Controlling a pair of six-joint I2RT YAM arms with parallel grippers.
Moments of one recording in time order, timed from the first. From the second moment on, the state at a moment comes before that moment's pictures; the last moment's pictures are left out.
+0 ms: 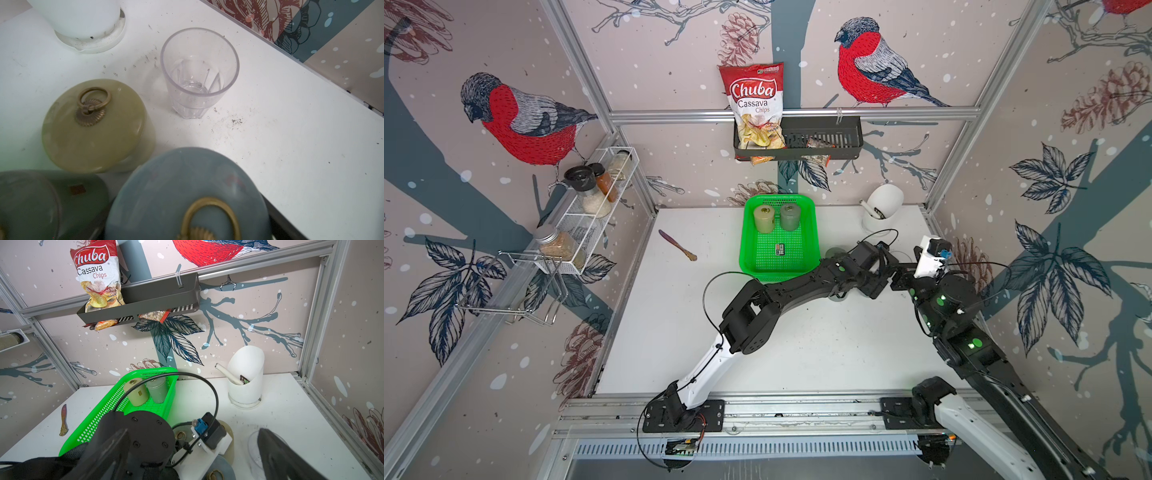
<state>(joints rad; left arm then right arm) -1.00 2.36 2.04 -0.40 0.03 -0.12 0.45 0.65 0.65 -0.04 0.23 0.16</state>
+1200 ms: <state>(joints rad) -1.00 2.46 2.15 -0.46 -0.02 -0.10 0.44 0.67 0.65 -0.01 0.21 0.15</state>
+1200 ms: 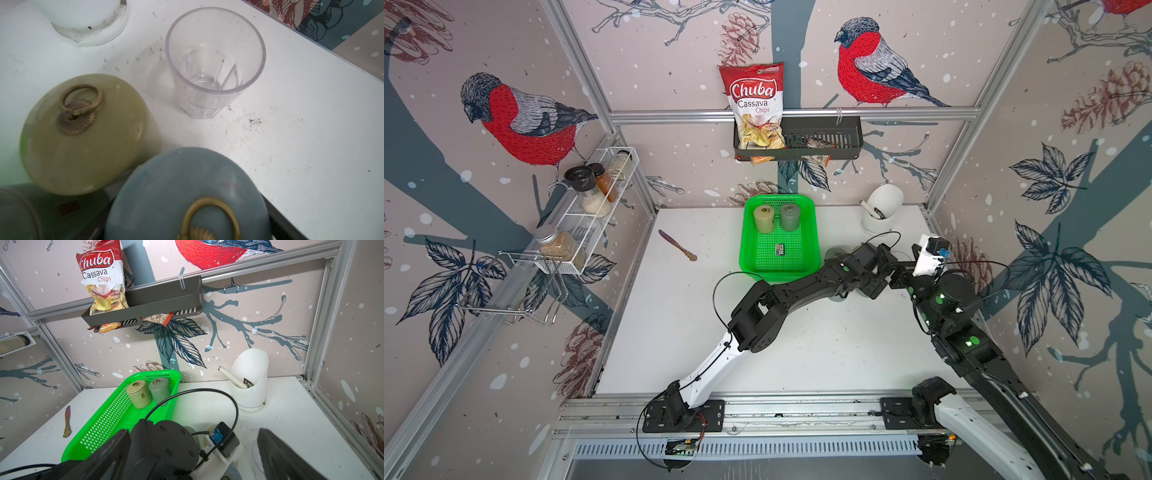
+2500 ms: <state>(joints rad) -1.01 2.50 2.20 -0.46 -0.05 -0.07 0.44 0.67 0.65 -0.01 0.20 0.16</state>
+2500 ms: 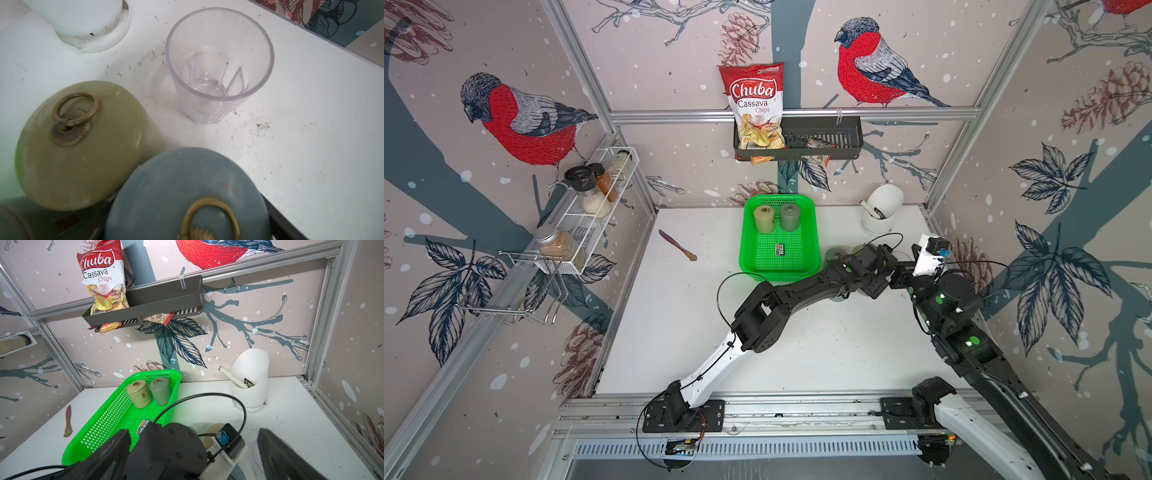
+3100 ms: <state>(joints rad) -1.01 2.50 2.20 -0.46 -0.06 -0.06 0.44 0.67 0.65 -0.01 0.20 0.16</state>
